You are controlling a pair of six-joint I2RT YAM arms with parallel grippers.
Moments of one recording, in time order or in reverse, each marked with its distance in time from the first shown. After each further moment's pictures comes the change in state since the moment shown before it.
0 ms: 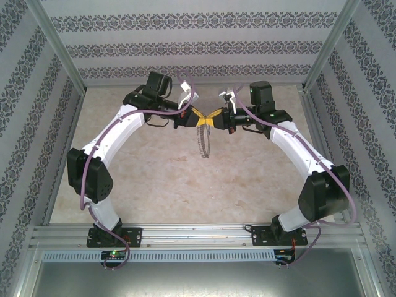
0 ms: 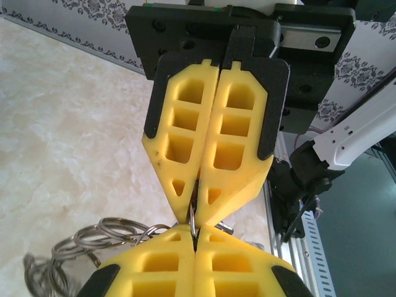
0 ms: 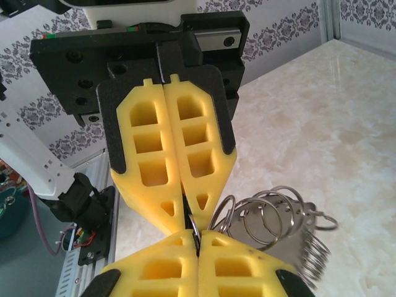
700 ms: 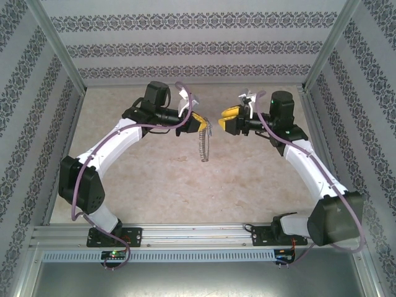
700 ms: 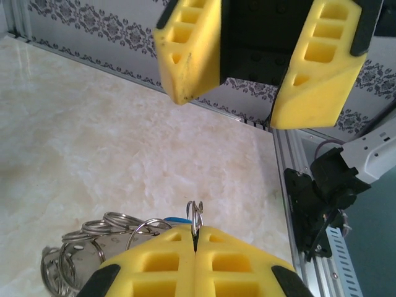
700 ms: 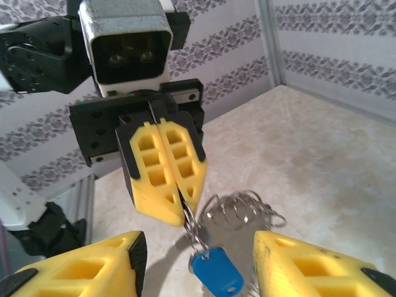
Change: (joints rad) left arm -0.031 -0.141 -0.276 0.364 -0.082 -0.154; right arm -0.105 -0.249 -0.271 0.308 0.064 0.188
